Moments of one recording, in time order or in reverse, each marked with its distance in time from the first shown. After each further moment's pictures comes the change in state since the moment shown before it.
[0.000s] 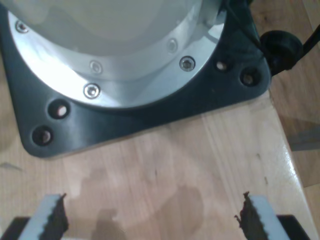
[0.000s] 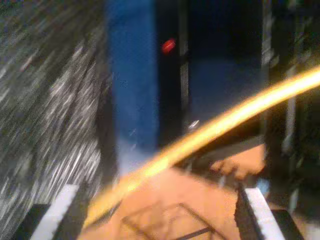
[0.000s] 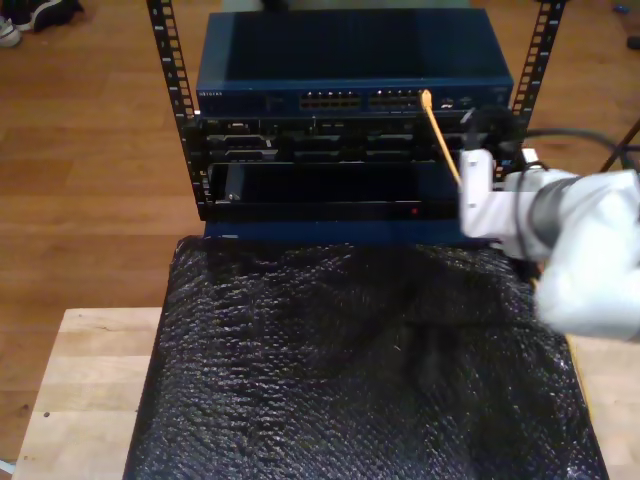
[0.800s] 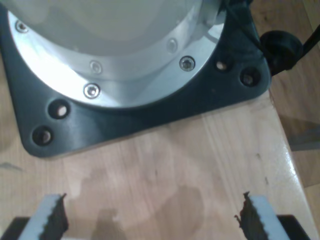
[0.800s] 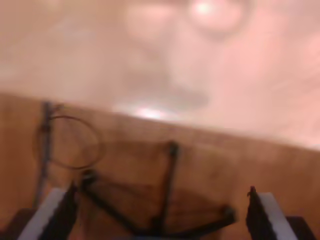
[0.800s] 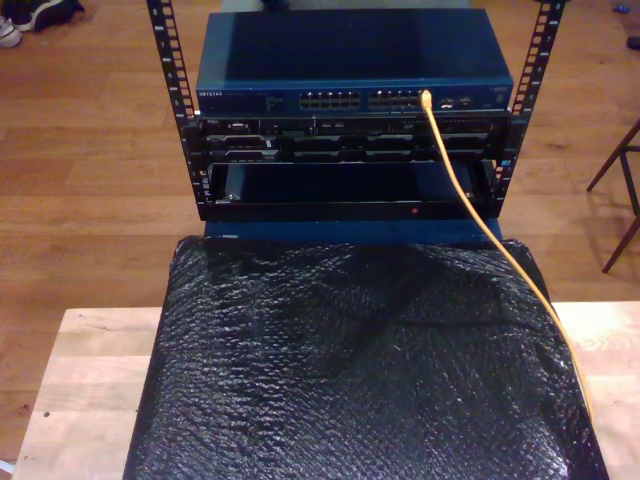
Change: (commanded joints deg) left arm 0.0 0.0 0.0 0.0 0.0 0.0; right arm -44.0 -21.9 1.7 -9.8 54.9 -40.1
